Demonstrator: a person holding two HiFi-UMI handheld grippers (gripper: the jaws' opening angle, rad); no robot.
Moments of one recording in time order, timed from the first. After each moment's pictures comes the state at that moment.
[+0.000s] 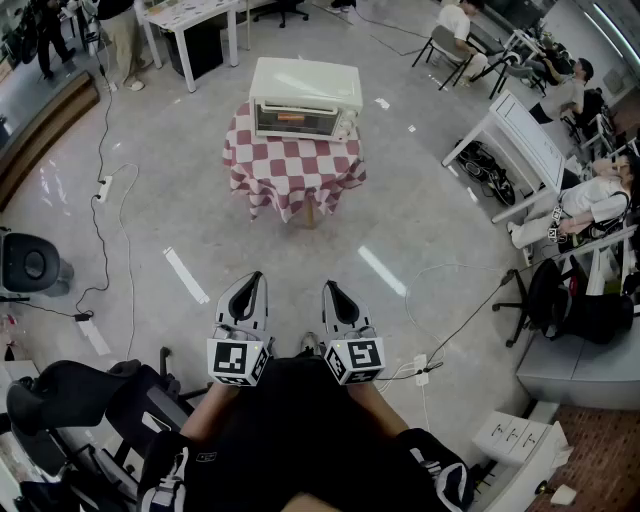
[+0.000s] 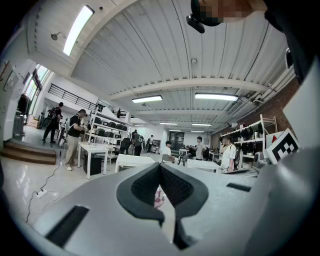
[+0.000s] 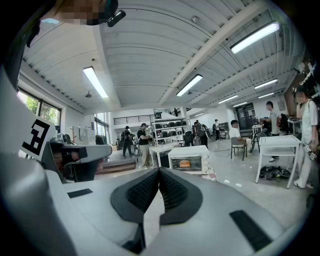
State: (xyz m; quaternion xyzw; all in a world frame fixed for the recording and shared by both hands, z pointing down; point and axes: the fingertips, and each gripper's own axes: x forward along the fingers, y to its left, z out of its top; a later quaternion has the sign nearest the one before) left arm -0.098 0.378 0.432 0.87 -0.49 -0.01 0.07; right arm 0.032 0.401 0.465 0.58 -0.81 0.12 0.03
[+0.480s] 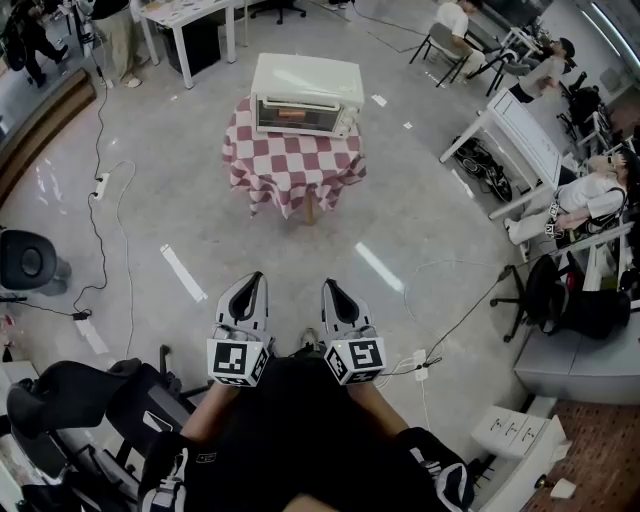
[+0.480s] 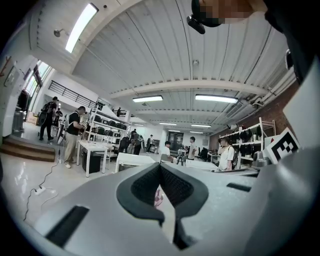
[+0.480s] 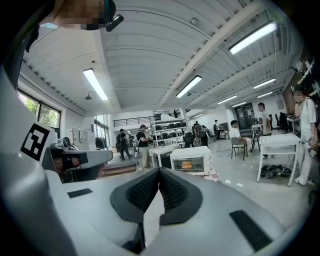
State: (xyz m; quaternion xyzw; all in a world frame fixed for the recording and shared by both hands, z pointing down) left arm -0.117 0.384 0.435 0.87 -0.49 -0.01 0.08; right arm 0.014 0.407 0.463 0.58 -0.80 0.11 0.01
